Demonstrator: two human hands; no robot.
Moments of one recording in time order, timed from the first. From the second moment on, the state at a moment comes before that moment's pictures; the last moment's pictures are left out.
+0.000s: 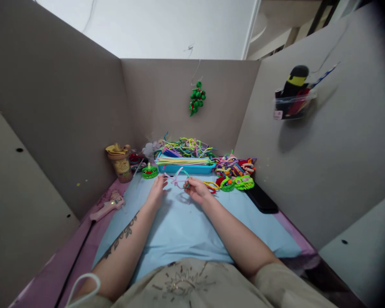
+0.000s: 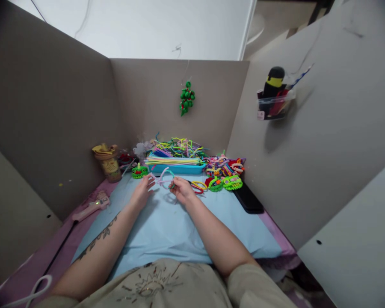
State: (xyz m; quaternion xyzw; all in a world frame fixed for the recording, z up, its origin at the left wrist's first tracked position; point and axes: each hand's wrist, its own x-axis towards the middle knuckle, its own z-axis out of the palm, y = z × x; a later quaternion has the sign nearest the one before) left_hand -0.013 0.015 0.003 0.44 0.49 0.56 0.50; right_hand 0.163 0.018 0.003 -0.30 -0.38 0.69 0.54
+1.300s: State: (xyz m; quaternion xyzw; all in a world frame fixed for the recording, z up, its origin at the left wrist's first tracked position) left_hand -0.006 0.005 0.008 0.55 0.48 0.52 0.44; right_hand 0.149 0.008 0.002 -0.37 -0.63 0.45 0.52
